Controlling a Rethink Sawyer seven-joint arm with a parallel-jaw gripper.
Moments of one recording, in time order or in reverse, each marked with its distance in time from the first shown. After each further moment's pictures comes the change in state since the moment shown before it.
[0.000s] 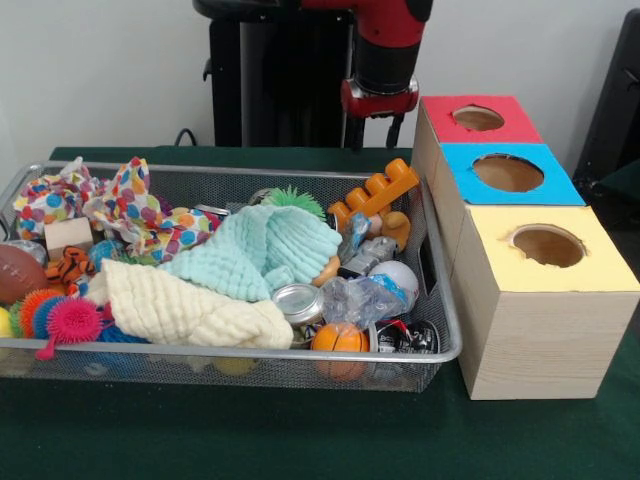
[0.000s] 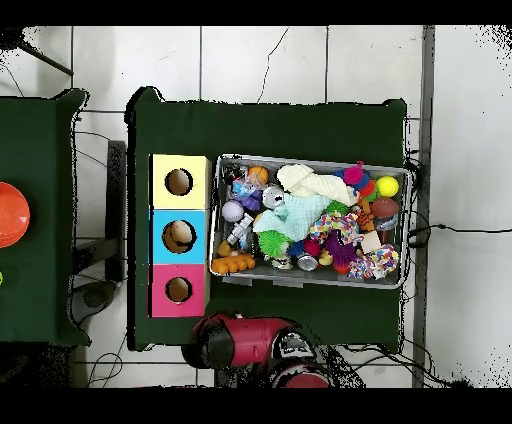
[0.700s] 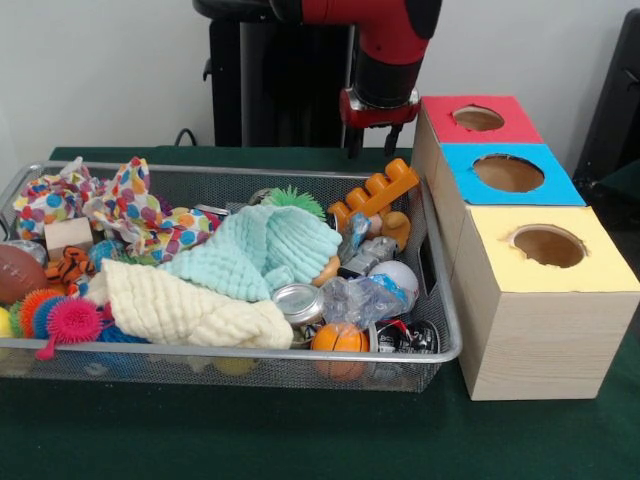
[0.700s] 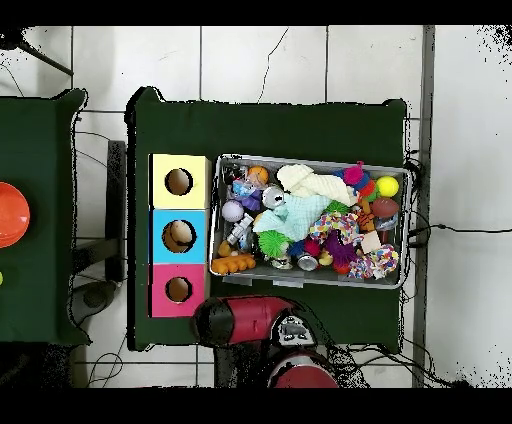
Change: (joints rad) arm 0.007 0.000 0.004 -0.111 0.013 0.201 0.000
